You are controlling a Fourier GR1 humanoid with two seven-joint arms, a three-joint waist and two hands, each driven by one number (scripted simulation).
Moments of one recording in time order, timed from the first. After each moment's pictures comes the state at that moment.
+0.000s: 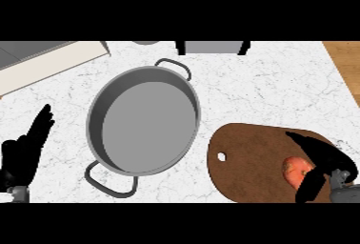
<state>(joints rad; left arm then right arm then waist) 0.04 0.36 0.06 -1.53 -0.02 0.09 0.12 -0.08 -0.50 0.19 -1.55 0.50 0.56 0.65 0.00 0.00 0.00</state>
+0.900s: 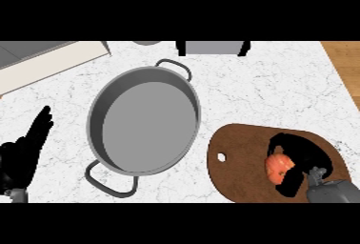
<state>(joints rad) 0.05 0.31 0.11 -1.56 -0.08 0.03 0.13 -0.11 -0.37 0.21 -1.54 0.69 0.56 0.53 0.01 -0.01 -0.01</state>
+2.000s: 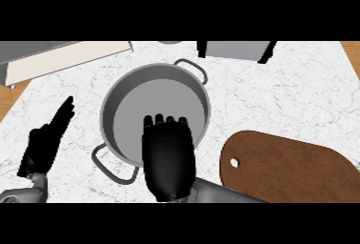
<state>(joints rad) -0.05 0.29 0.04 -1.51 -0.11 0.00 0.15 -0.73 -0.01 0.89 -1.58 1.06 0.17 1.10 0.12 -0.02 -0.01</state>
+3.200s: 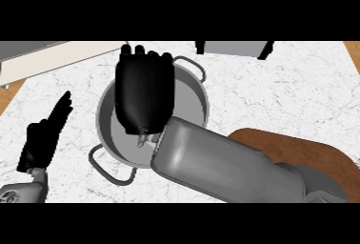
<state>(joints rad) -0.09 0.28 0.06 -1.50 -0.11 0.02 0.15 -1.15 -0.01 0.76 -1.25 0.98 -0.14 1.16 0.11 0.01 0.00</state>
